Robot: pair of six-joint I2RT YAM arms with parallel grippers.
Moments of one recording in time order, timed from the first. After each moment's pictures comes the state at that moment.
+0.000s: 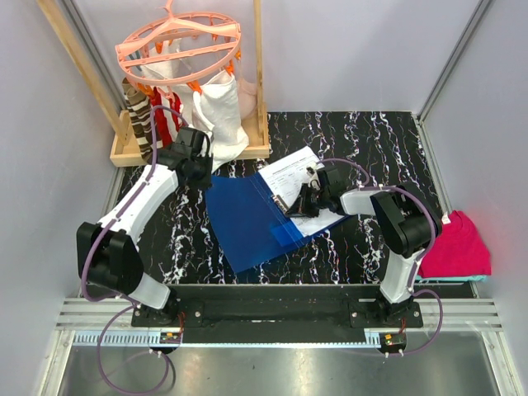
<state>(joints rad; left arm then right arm) -0.30 1.51 1.30 -0.79 0.00 -0.20 0.42 1.87 0.90 0.12 -0.52 0.66</state>
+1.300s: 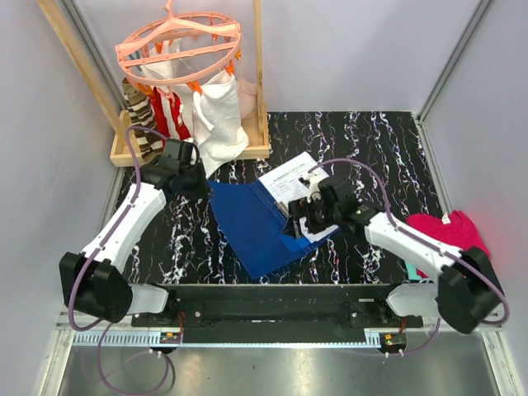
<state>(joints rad) -0.28 1.32 1.17 -0.77 0.10 -0.52 0.60 1.31 0.81 -0.30 -0.33 0.36</state>
